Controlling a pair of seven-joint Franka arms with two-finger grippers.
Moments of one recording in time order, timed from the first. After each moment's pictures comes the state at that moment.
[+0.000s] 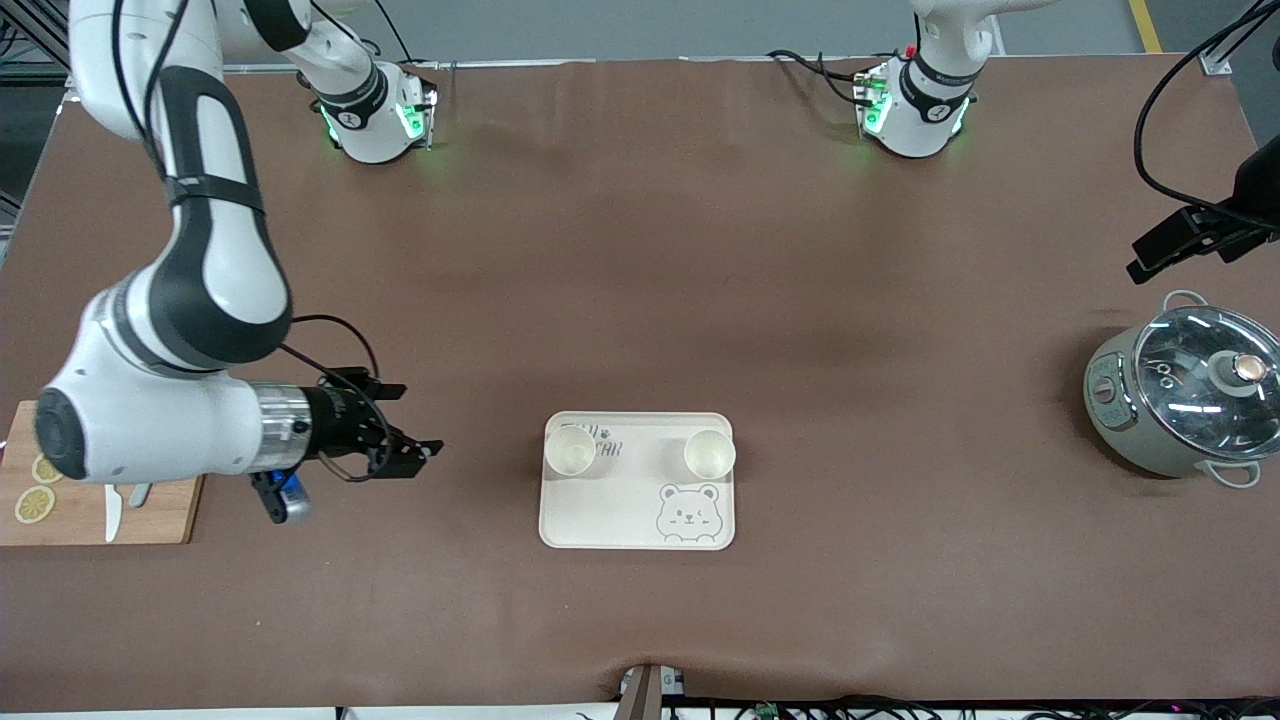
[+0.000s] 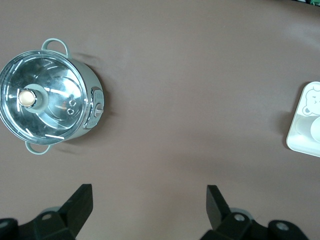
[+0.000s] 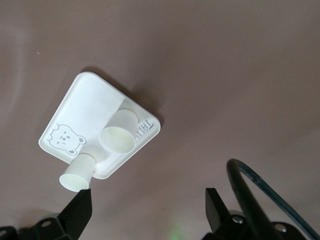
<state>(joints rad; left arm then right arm) 0.14 -0.01 -0.16 -1.54 0.03 1.58 -0.25 0.21 0.66 -0.11 -1.06 0.53 1.53 0.91</state>
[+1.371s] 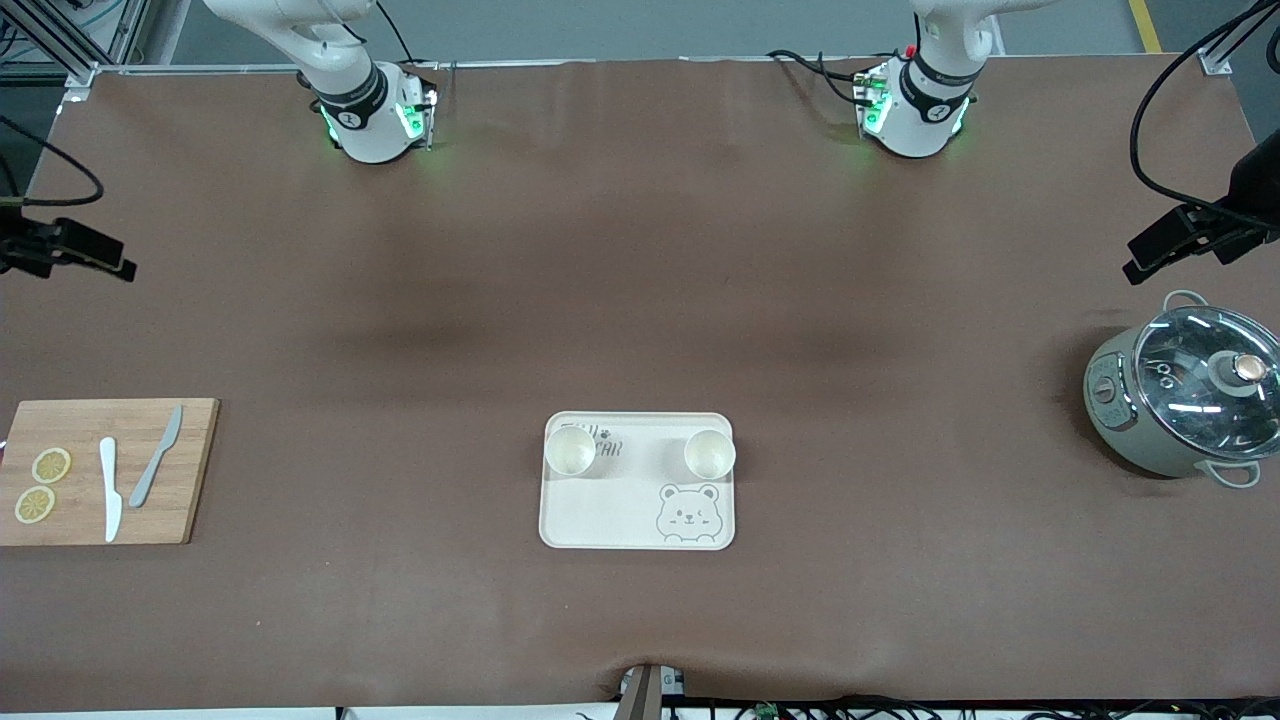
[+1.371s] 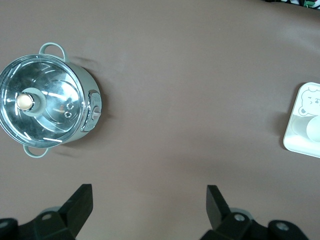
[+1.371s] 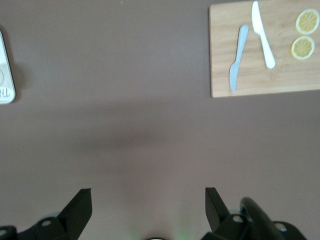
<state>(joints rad) 0.14 -0.01 -0.17 -1.53 0.03 1.59 -0.25 0.01 -0.02 -0.12 -1.64 0.02 1.51 -0.05</state>
